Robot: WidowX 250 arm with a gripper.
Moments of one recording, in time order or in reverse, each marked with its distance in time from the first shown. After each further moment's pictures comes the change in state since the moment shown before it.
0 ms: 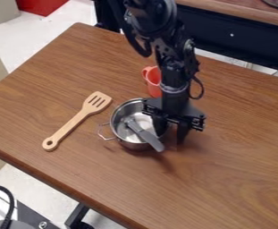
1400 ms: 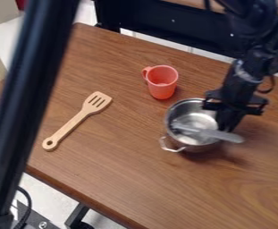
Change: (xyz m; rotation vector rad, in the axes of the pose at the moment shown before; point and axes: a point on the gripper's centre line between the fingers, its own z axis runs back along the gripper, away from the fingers) arm 0.046 -0.088 0.006 0.234 0.064 0.503
